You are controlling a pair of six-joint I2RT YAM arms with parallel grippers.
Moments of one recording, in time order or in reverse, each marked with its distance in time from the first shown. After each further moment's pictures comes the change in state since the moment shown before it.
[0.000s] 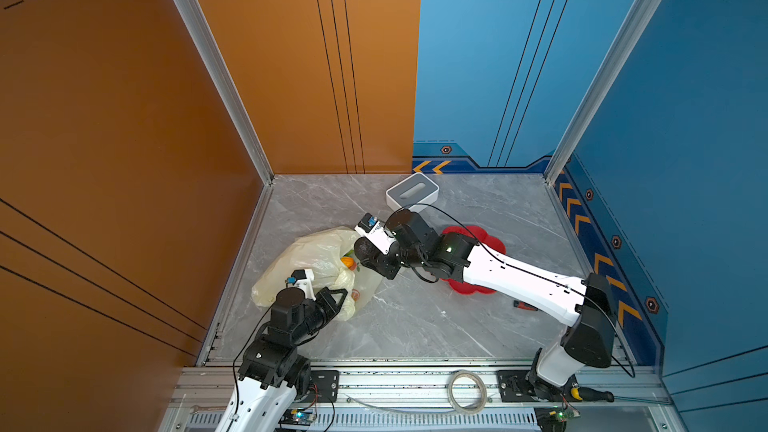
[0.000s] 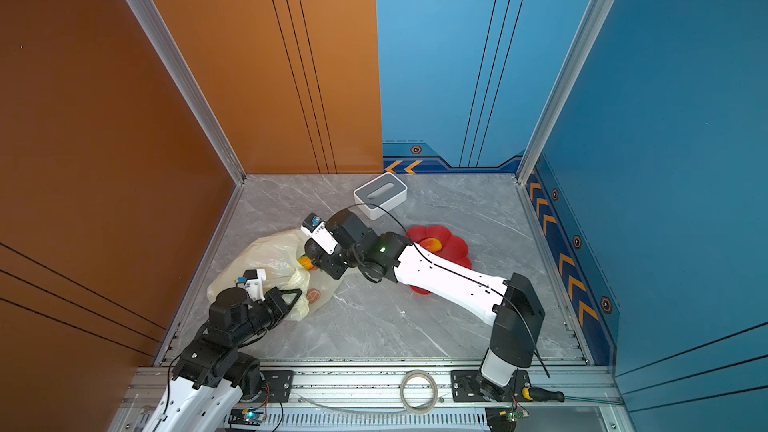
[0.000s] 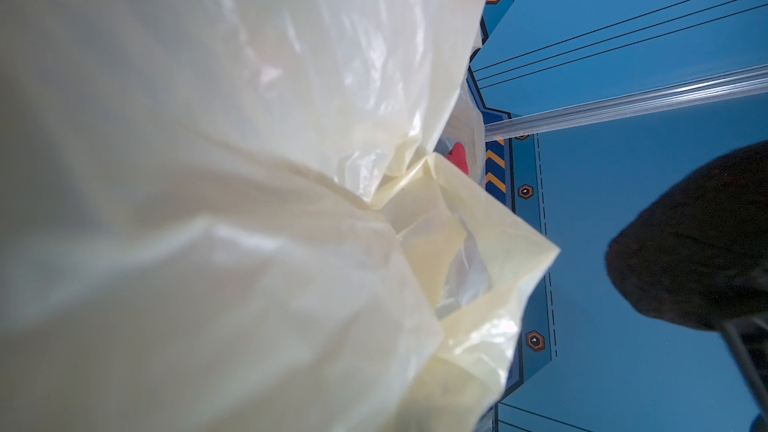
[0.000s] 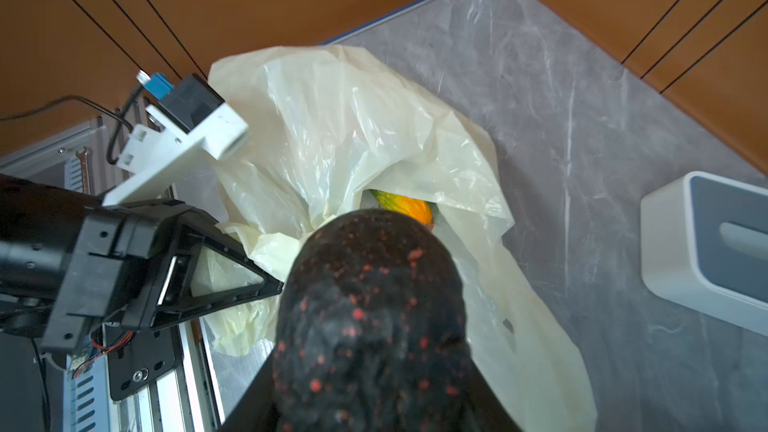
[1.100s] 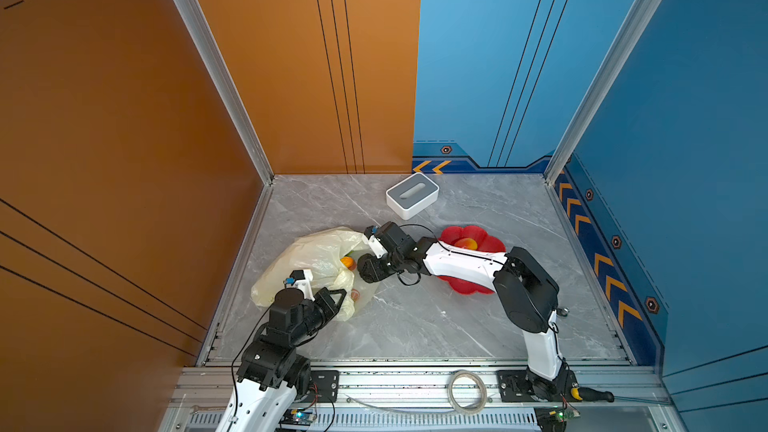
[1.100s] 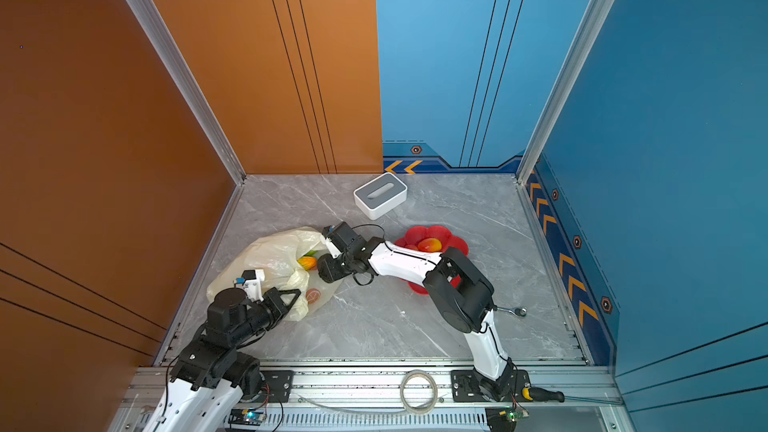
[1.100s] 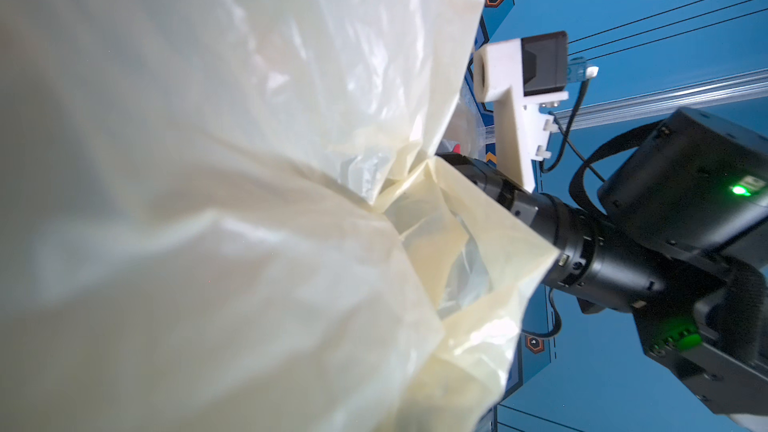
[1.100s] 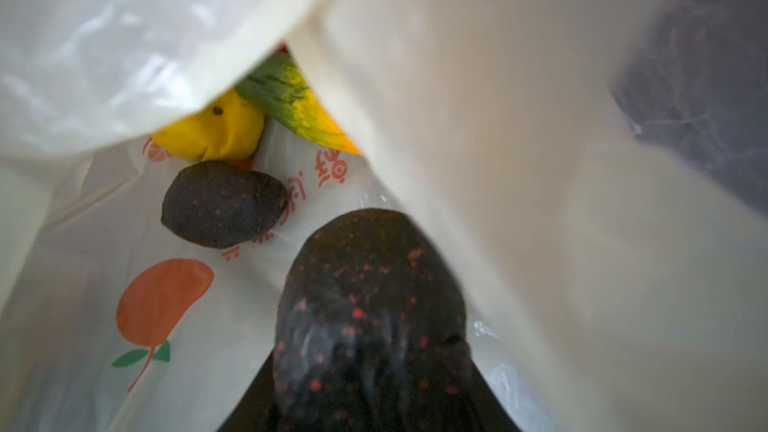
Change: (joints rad) left arm 0.008 -0.008 0.013 -0.022 0.000 0.000; right arm -0.108 0.348 -0.045 0.188 -0.162 0.436
